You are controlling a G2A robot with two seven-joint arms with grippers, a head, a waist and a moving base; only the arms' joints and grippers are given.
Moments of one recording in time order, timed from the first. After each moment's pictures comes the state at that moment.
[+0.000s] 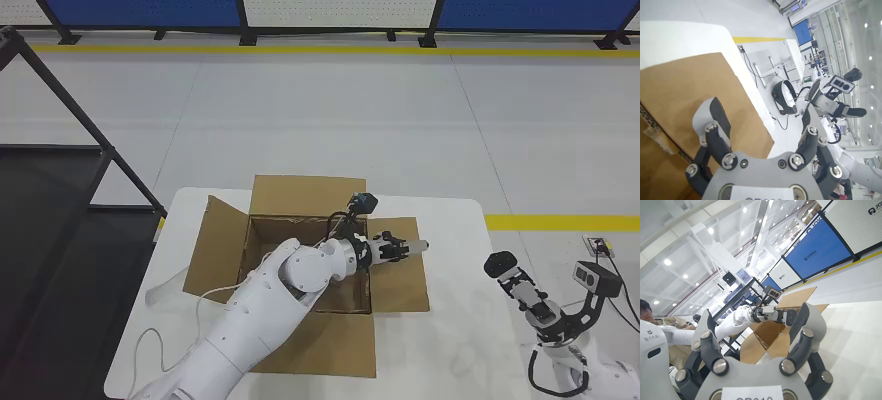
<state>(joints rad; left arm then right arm) 0.45 -1.52 -0.74 -0.97 0.12 -0.26 -0.55 -1.24 -1.11 1.72 -1.38 0.35 -1.01 0.78</state>
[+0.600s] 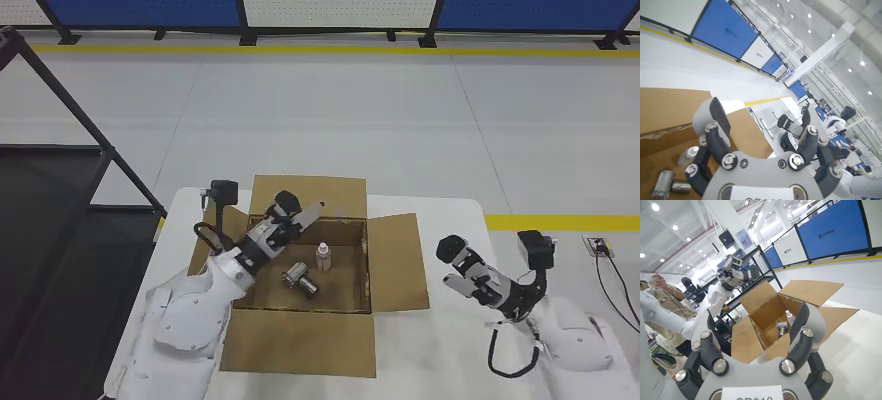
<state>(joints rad) 1.03 -1.33 -1.39 -1.85 0.39 -0.19 -0.46 -1.10 -1.13 1.57 -1.53 -0.07 -0.92 0.70</state>
